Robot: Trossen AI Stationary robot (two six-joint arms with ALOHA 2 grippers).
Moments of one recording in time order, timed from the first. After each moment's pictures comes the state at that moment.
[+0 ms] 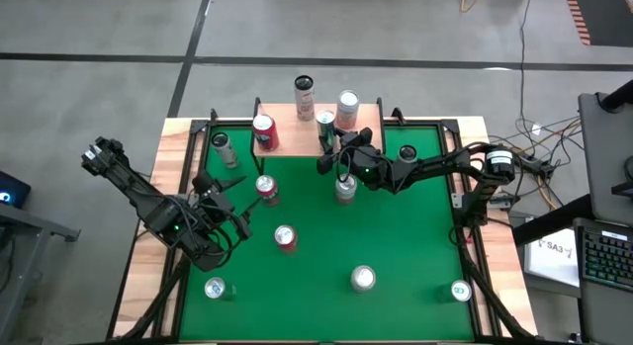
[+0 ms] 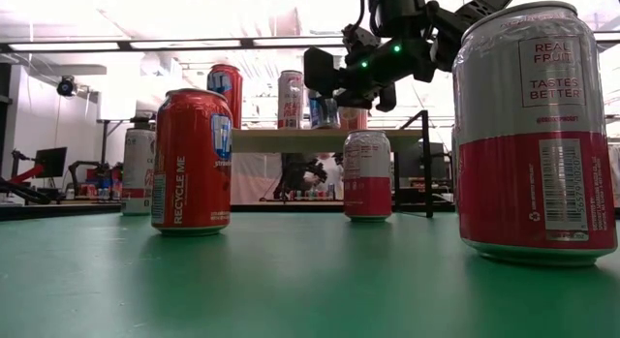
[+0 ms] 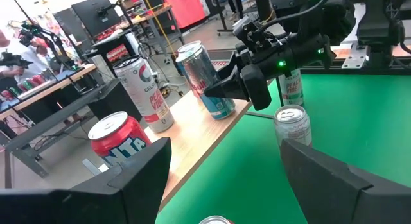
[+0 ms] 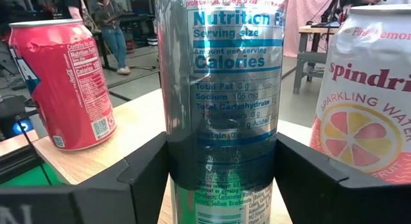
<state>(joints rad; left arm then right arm) -0.67 1.17 1.10 -0.95 -1.33 -0.72 -0.18 1.75 0.94 0.72 0.71 0.13</state>
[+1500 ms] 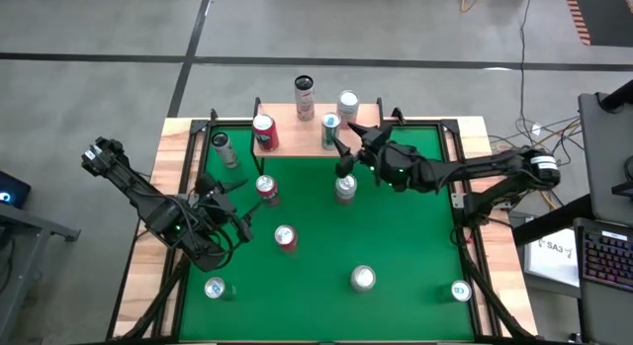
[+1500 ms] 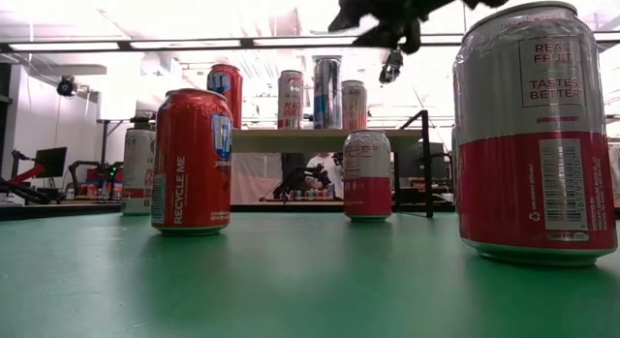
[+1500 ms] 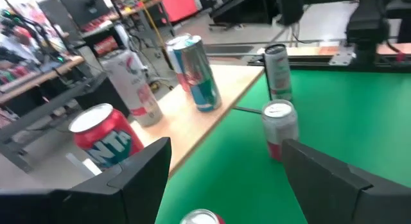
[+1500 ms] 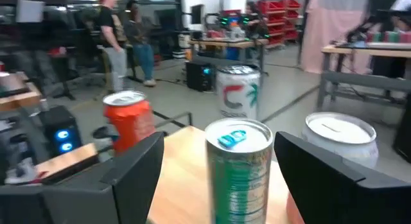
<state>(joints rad) -0.67 1.17 1.09 -0.91 -1.28 -0.72 -0.07 1.40 0.94 0.47 0.69 0.07</state>
